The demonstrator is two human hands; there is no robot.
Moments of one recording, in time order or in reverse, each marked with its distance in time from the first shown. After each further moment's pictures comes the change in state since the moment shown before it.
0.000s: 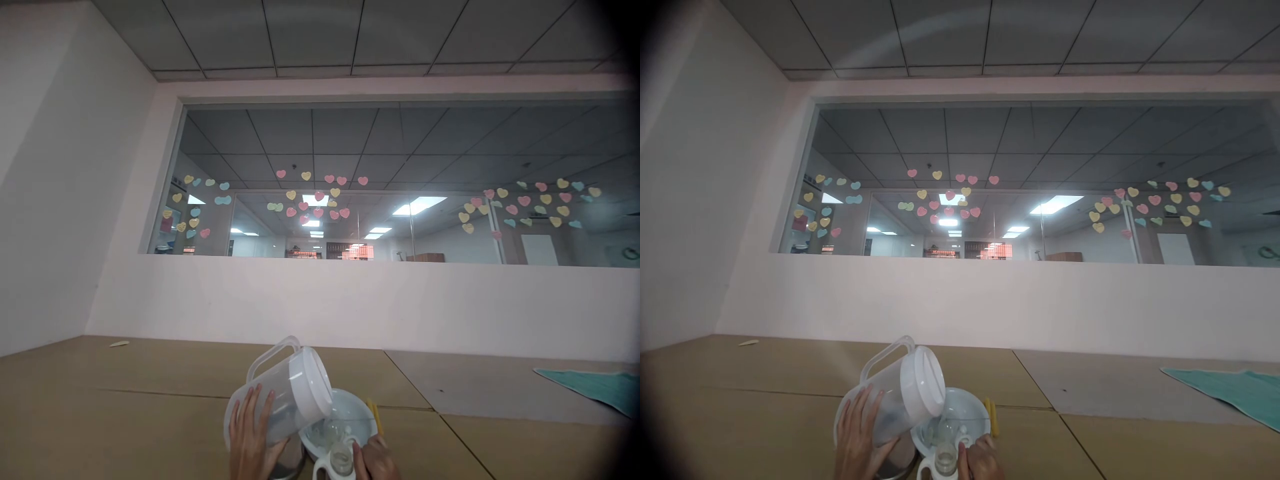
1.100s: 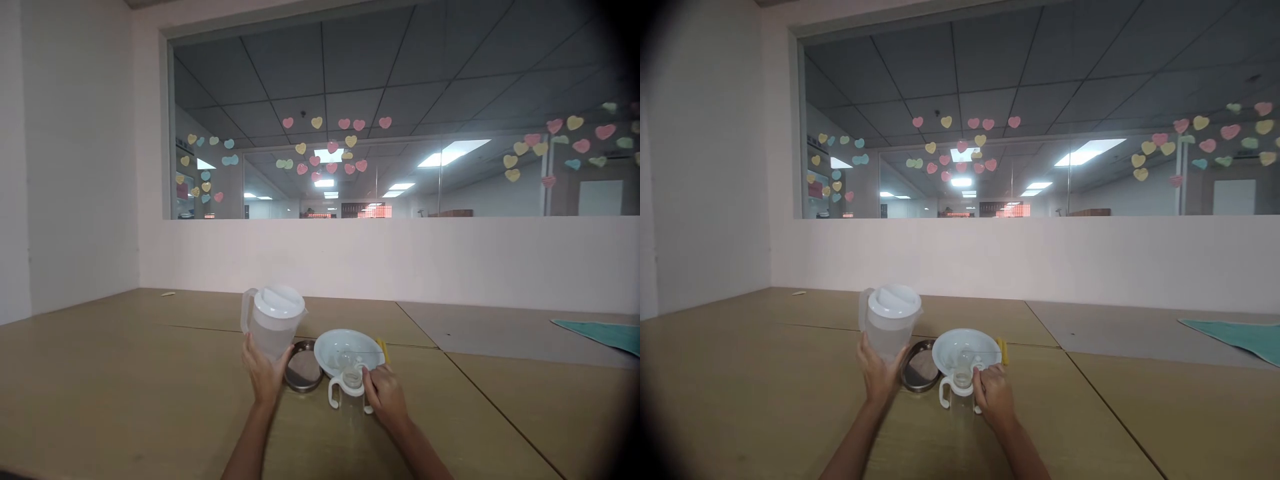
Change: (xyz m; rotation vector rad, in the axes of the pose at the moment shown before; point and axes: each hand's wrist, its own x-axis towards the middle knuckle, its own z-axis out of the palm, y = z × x) left_hand 0.010 0.011 -0.019 -0.179 0.013 -0.679; right_hand 0.013 -0.009 -0.034 0.127 -0.300 0.160
